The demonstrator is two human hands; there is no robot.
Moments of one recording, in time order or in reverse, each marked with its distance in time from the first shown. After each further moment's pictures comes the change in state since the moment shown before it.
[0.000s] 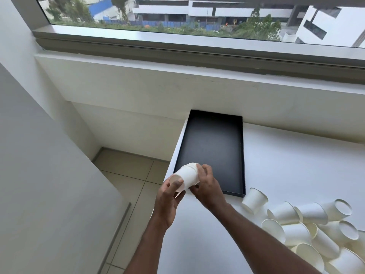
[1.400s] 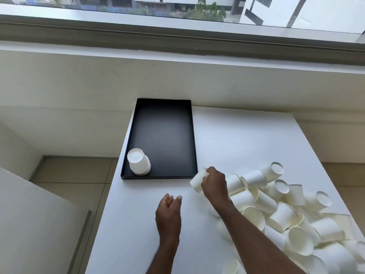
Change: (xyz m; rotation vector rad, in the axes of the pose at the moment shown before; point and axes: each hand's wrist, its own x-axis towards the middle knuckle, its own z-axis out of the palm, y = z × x) left_hand -0.031 -0.135 0.097 0.354 0.261 -0.129; right_hand -0.065 0.115 -0.071 -0.053 0.231 0.650
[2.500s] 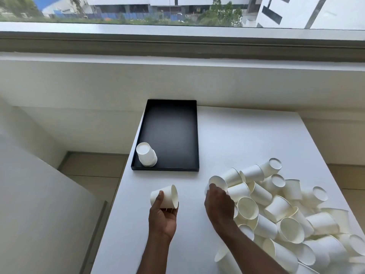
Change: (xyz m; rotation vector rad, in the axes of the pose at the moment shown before) left_hand -0.045 0.012 -0.027 -0.881 -0.037 -0.243; right_hand -0.093 0.030 -0.025 -0.299 -0.025 -0.068
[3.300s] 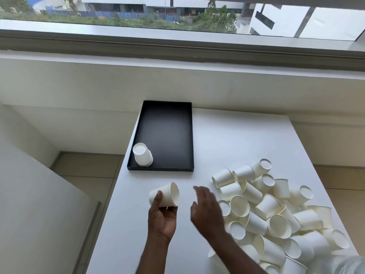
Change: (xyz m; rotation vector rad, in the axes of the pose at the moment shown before) left_hand -0.021 -0.004 0.008 -0.075 -0.085 -0.015; right_hand -0.035 0.006 -0.005 0.209 0.056 -0.389
